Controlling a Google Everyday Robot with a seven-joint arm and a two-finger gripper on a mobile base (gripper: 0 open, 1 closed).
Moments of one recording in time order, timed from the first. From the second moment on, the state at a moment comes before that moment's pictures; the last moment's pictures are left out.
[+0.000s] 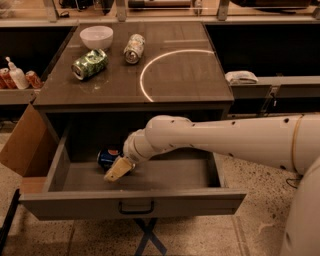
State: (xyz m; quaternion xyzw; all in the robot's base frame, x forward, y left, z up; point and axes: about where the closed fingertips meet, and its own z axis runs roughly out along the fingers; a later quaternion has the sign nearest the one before) arm 0.569 0.127 0.642 -0.53 0.76 0.20 0.32
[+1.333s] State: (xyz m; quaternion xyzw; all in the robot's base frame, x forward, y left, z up) arm 0.553 0.107 0.681 -0.54 0.74 0.18 0.35
